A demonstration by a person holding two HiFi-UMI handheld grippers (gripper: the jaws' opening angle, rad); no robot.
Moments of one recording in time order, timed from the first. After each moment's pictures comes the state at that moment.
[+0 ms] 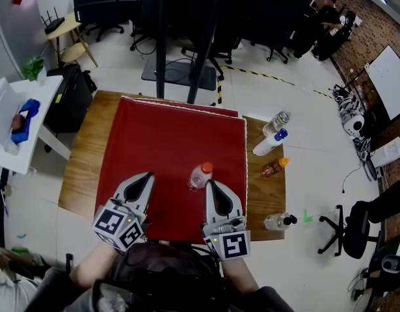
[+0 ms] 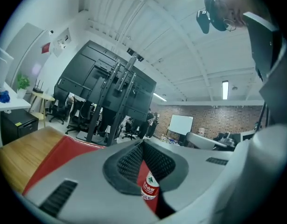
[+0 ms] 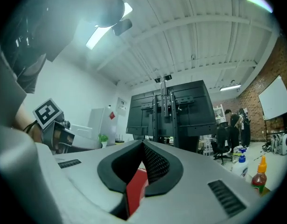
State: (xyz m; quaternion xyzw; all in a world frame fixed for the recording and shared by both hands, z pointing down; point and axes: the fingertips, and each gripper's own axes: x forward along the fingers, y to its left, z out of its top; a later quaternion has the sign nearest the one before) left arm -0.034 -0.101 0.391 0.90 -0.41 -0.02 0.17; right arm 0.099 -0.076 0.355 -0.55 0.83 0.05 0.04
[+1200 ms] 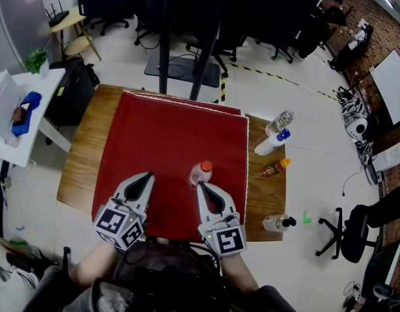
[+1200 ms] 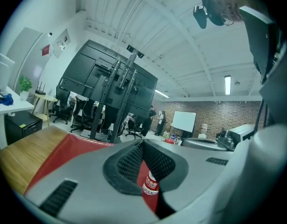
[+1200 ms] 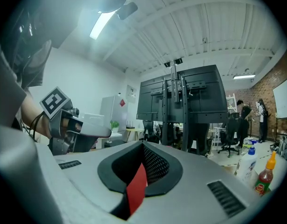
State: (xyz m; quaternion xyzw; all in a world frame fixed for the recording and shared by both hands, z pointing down) left arm -0.027 -0.100 0.408 0.89 -0.43 0.00 0.16; right arm 0.086 -0.081 0.399 -0.49 0.87 0.01 -0.05
